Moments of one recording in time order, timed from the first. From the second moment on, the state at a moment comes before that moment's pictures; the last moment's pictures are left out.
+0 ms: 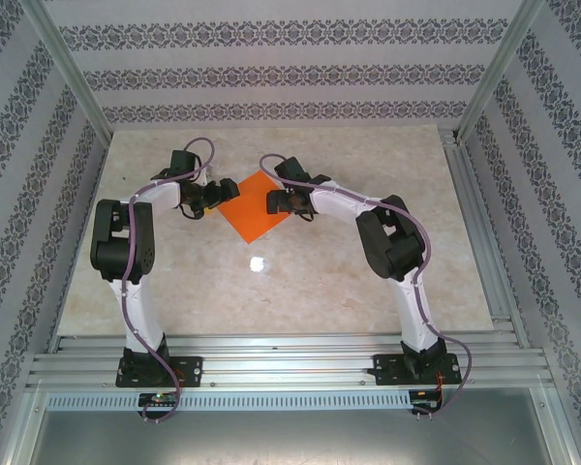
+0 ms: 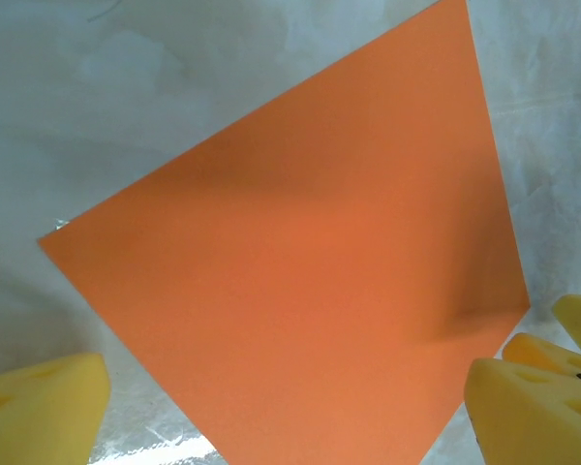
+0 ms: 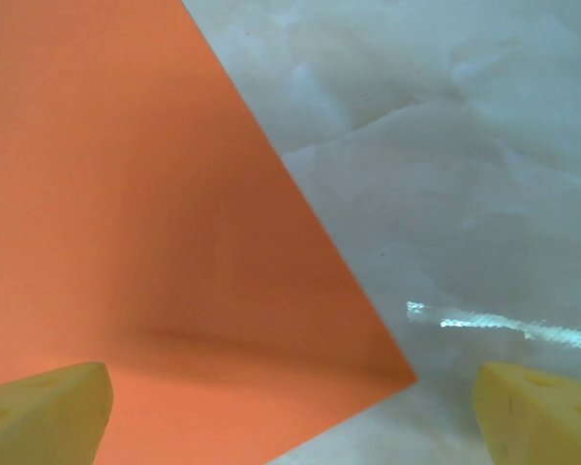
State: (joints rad) left arm -0.07 2.02 1.36 -0.38 0.50 -0.49; right arm 0.60 2.24 1.69 -0.48 0.10 0.46
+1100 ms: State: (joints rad) left arm -0.08 2.05 1.37 -0.37 0.51 -0.51; right arm 0.68 2.35 1.86 -0.57 0.14 0.55
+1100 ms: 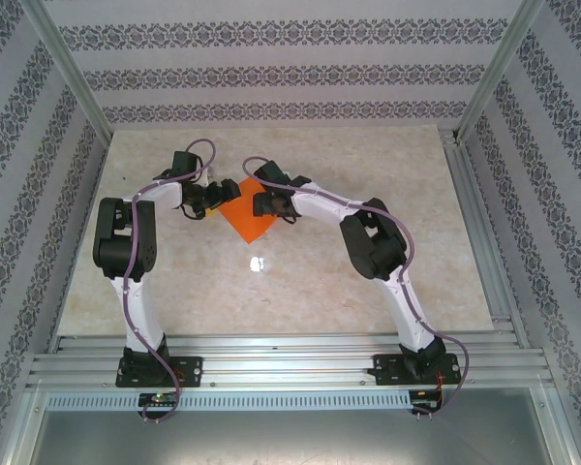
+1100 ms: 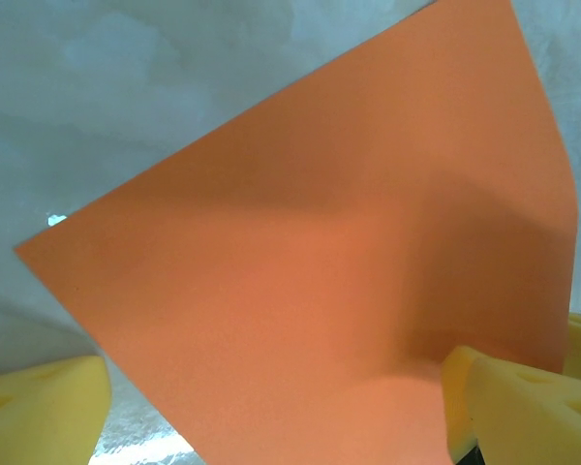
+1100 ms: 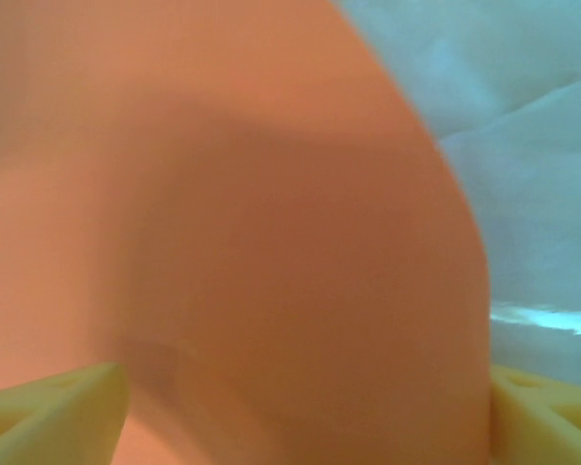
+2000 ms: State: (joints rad) left arm -0.08 1.66 1.17 -0.31 0.48 -0.44; right arm 0.62 2.07 1.49 -0.16 -0.09 0.55
